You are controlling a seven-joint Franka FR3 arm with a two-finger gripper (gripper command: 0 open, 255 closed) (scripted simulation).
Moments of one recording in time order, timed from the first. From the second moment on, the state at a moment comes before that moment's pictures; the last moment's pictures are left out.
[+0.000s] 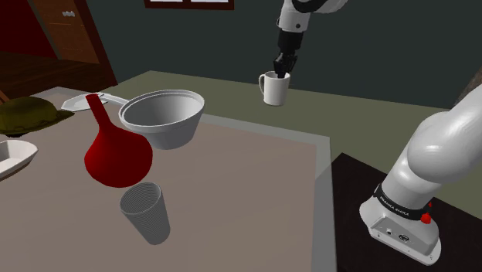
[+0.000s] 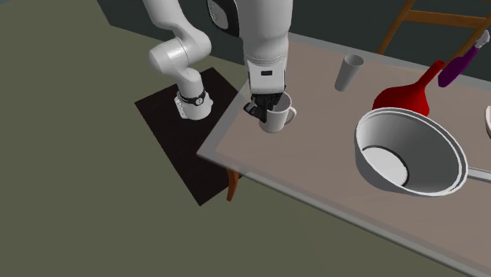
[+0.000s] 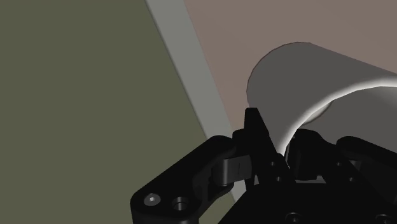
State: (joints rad) arm 0.02 -0.32 0.02 -2.16 0.07 1.88 -0.11
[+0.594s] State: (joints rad) arm 0.03 -0.32 0.03 -2.06 0.07 1.78 -0.08
